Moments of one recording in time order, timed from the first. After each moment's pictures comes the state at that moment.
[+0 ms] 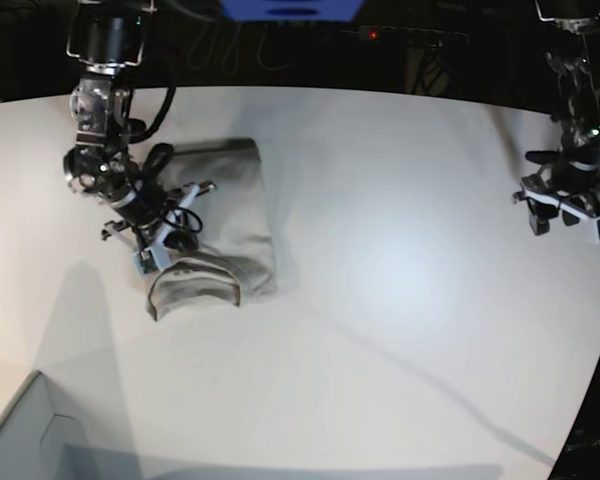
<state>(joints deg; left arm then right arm) 14.1 -18.0 -21.6 85.1 -23.6 -8.2 23.2 -0.2 0.9 16.0 73.7 -7.7 39.0 -18.9</state>
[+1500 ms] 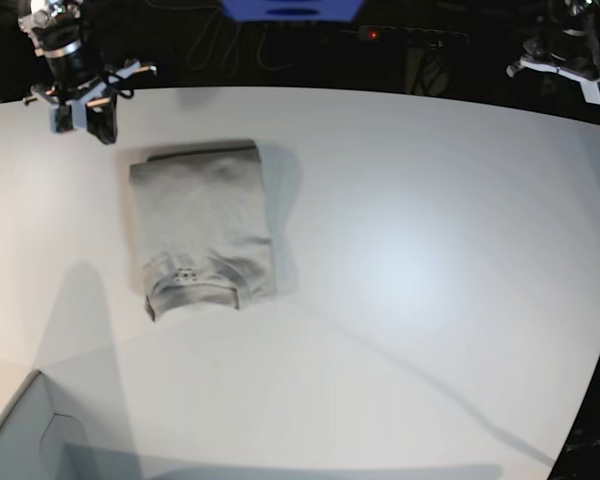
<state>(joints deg) 40.8 -9.9 -29.8 93.7 -35.5 -8.2 23.8 -35.1 -7.0 33.9 101.9 -7.3 39.0 -5.7</state>
